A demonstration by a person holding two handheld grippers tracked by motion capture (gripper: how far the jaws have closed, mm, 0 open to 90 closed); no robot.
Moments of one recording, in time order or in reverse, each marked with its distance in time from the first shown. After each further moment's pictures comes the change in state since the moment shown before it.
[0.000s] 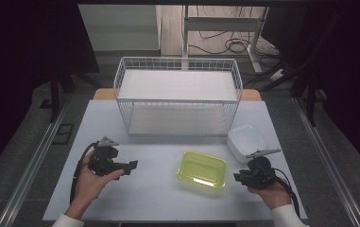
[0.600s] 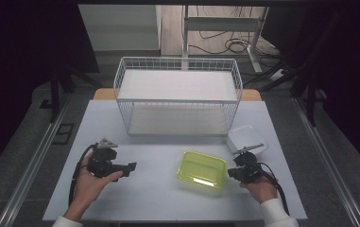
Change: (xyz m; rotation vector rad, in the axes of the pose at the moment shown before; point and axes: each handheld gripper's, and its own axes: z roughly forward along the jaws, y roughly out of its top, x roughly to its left) left arm 0.001 -0.005 0.000 0.011 0.012 -0.004; right arm 0.007 0.018 0.036 0.072 -0.011 -0.022
